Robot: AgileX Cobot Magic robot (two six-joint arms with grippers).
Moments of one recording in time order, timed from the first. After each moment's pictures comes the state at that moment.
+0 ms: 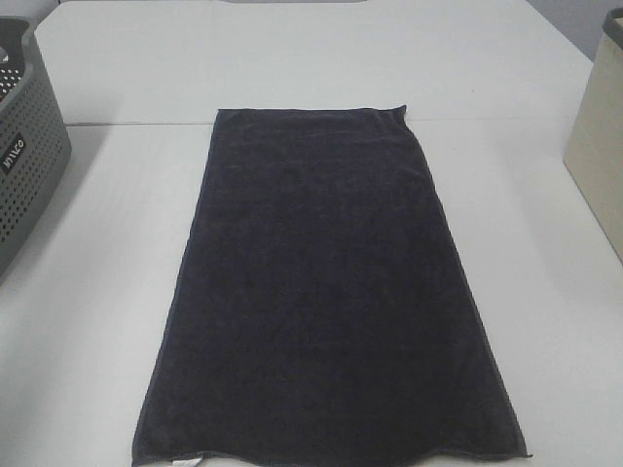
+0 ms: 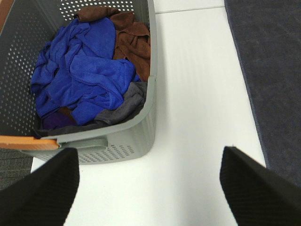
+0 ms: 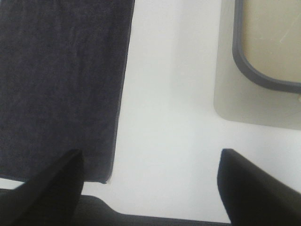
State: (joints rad) left arm -0.02 0.74 -0.93 0.08 0.95 -0.02; right arm 0.05 0.67 -0.99 0.02 1.22 0.00
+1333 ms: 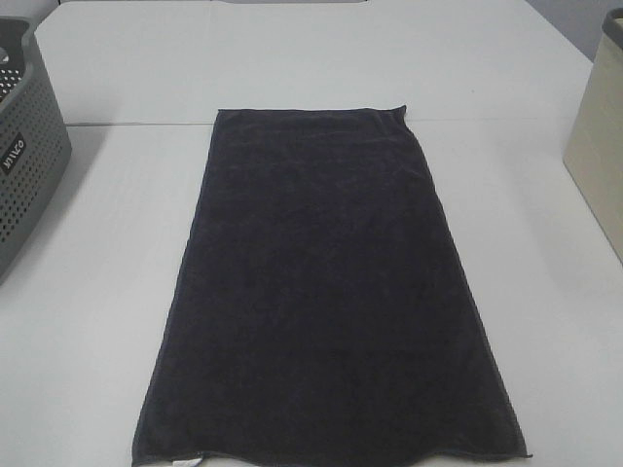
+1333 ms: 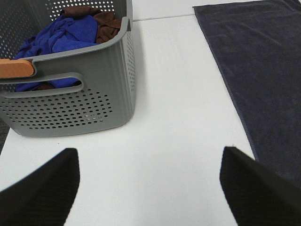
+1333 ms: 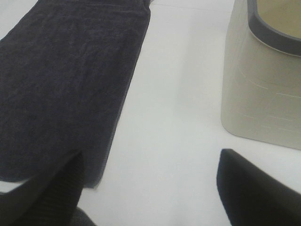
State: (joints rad) left arm -0.02 0.00 -0.51 -0.01 1.05 0.05; right arm 0.05 0.00 -0.50 0.05 1.07 -0.11
